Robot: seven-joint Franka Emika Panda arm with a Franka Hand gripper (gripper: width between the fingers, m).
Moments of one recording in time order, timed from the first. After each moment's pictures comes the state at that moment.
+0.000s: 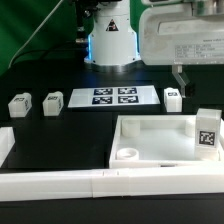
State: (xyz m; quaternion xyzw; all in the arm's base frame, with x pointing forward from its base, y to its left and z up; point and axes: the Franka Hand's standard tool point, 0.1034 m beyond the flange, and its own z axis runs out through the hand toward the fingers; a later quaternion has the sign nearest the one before) arm 0.636 0.117 0.124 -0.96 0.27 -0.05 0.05
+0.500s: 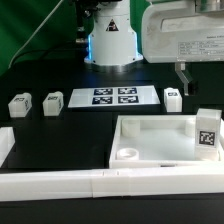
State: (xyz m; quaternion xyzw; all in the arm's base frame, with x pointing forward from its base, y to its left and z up) arm 0.635 0.117 0.121 -0.96 0.27 -0.05 0.05
